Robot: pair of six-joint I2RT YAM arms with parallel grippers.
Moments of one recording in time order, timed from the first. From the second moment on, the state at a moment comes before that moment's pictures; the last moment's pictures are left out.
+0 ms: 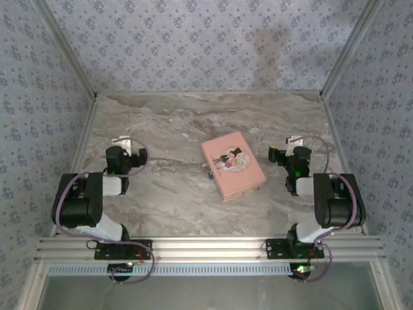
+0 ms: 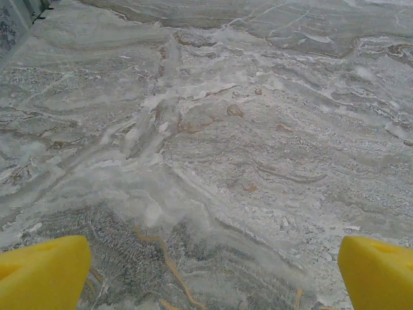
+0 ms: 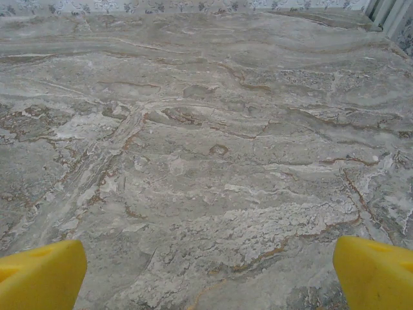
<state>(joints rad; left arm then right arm) 0.01 1.54 0.40 0.70 0.00 -0.02 -0.03 1.53 0.37 0.75 0.01 -0.02</state>
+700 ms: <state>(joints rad) 0.03 1.54 0.40 0.70 0.02 -0.02 -0.03 1.53 0.37 0.75 0.01 -0.02</state>
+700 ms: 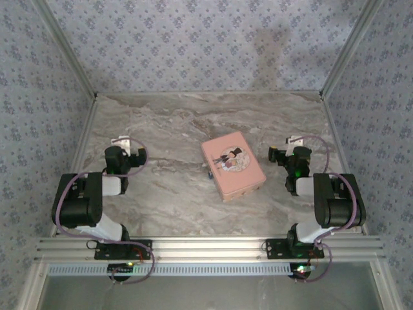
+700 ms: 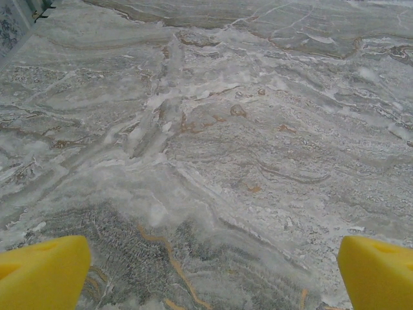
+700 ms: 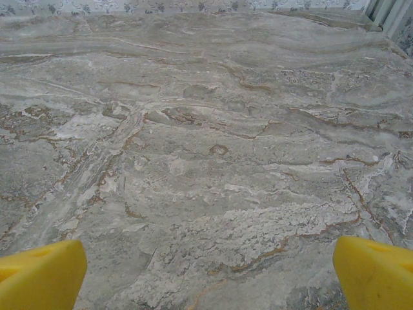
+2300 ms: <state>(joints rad) -0.51 2.22 1.88 -0.81 0.68 -0.16 0.45 0.70 0.32 -0.41 -0.21 0.98</state>
